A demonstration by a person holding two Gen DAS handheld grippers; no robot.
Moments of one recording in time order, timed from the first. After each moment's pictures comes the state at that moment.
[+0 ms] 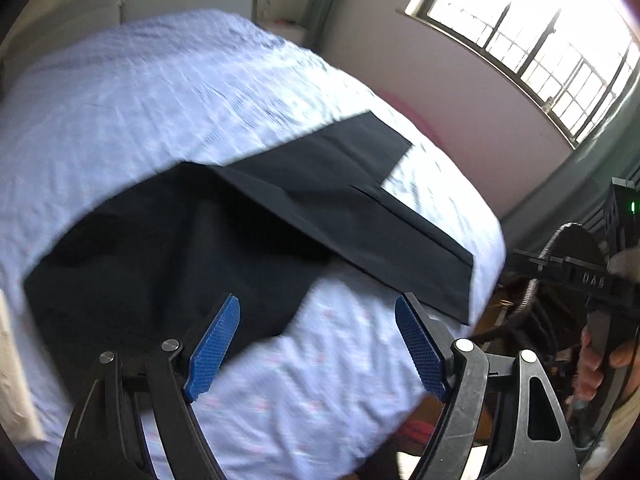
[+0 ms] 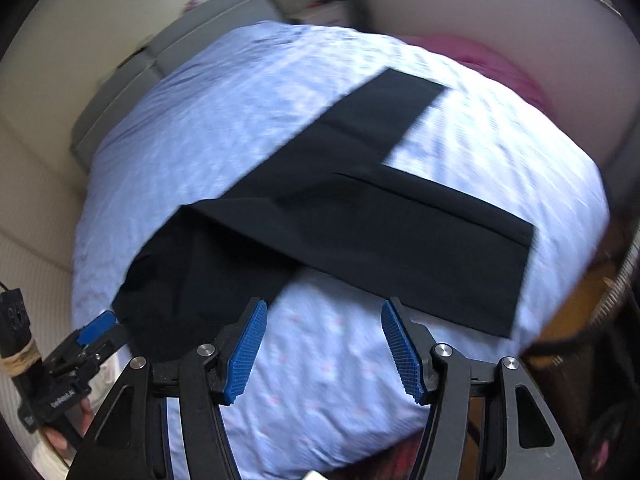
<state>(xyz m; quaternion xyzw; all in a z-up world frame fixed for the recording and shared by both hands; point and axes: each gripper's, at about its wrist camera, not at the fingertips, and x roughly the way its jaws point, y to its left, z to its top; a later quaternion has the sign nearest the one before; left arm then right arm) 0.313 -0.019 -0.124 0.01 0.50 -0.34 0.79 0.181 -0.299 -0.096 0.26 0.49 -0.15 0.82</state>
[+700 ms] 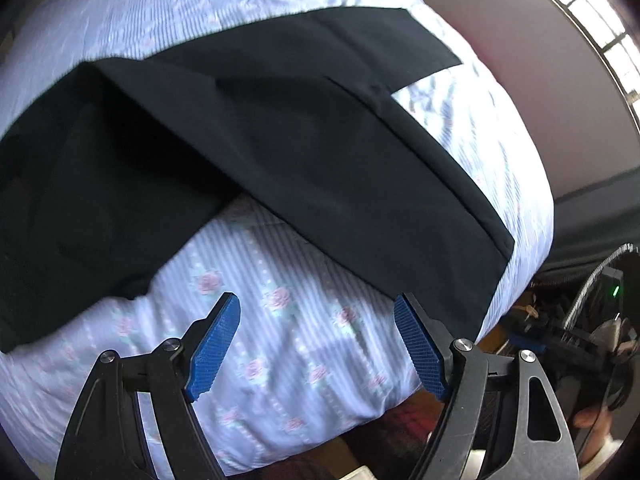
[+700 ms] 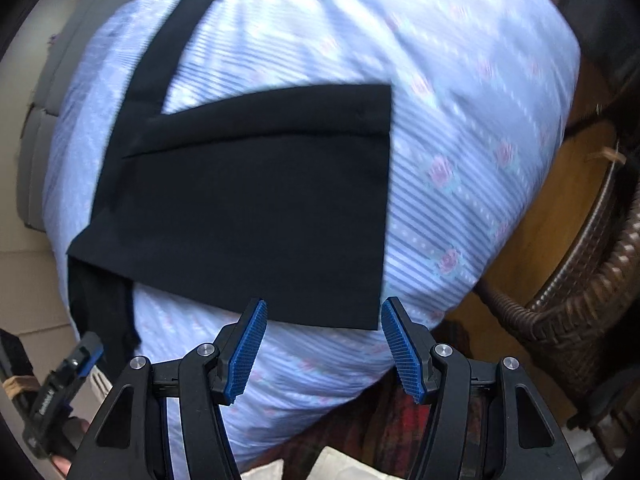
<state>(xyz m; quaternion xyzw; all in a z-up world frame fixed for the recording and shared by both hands) 0.306 -0.202 -0.238 0.03 0.64 -0.21 0.73 0.127 -0.495 -0.295 0.44 0.59 -0.16 0.65</state>
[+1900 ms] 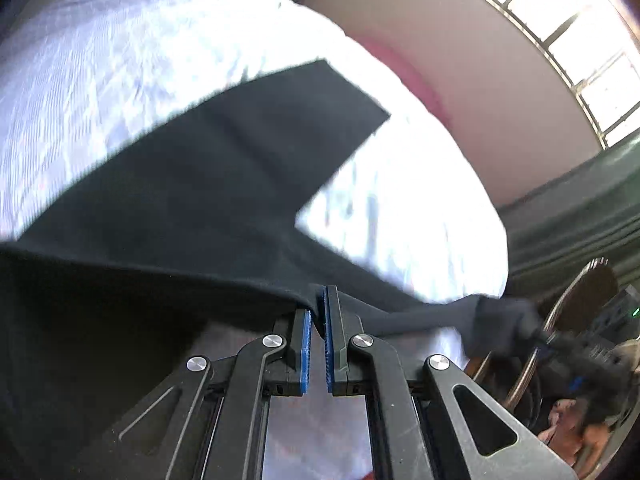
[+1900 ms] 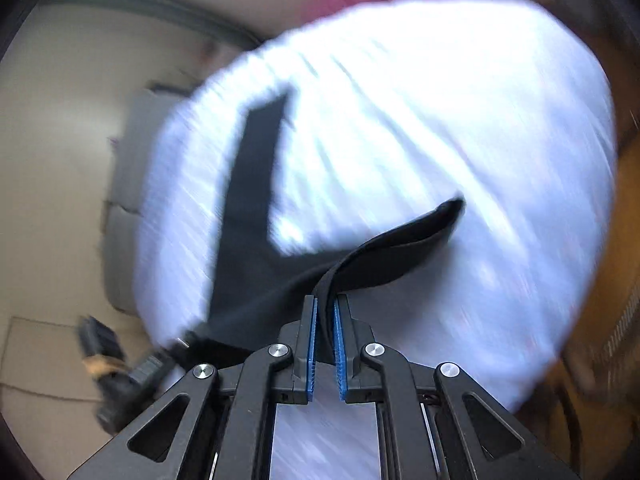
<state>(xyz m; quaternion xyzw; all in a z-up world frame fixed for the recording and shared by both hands) 0.408 -0.303 -0.187 0.03 0.58 -0.34 0.74 0.185 -0.545 -0.190 0.53 0.35 -0.14 0.76</state>
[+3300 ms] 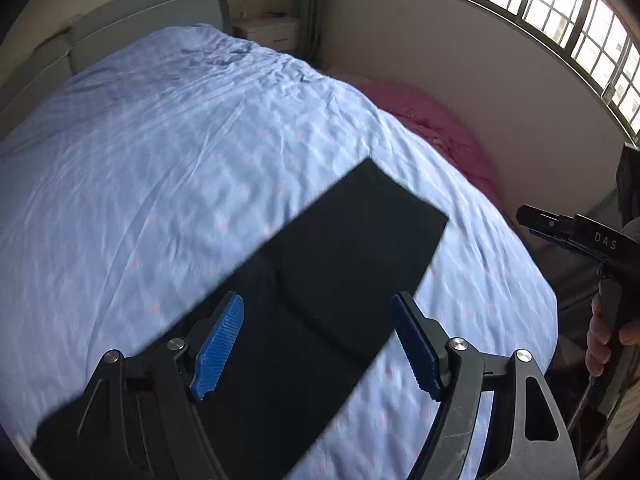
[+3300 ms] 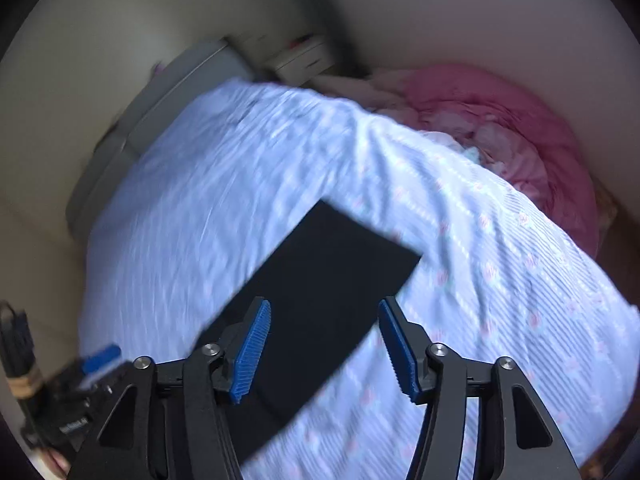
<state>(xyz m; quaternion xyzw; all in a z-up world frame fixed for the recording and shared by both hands) 0.511 -0.344 -0.130 0.10 0.50 -0.28 0.81 0.419 -0.617 -0.131 0.27 0.44 -0.07 0.85</state>
